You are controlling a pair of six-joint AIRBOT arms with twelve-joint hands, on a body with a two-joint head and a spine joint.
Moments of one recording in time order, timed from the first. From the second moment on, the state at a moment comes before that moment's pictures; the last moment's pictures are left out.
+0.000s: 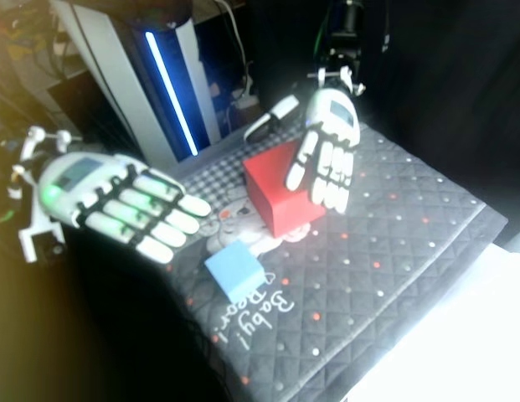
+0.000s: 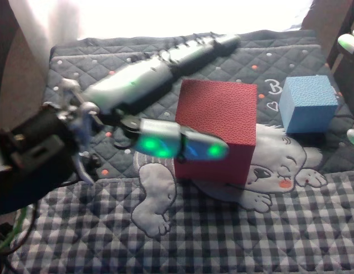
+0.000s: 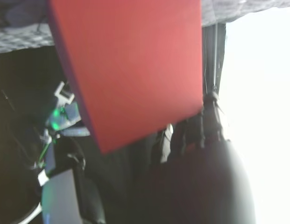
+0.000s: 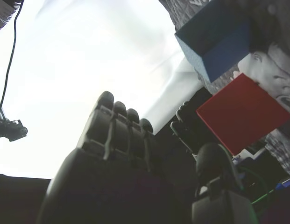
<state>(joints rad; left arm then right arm) 0.76 -1.17 1.18 0.02 -0.89 0.76 -1.04 -0.78 0.83 0.32 1.28 -1.23</state>
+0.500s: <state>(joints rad) 0.98 -1.01 1.03 -0.24 -1.26 0.87 -0.97 -0.88 1.00 0.32 1.15 -1.01</state>
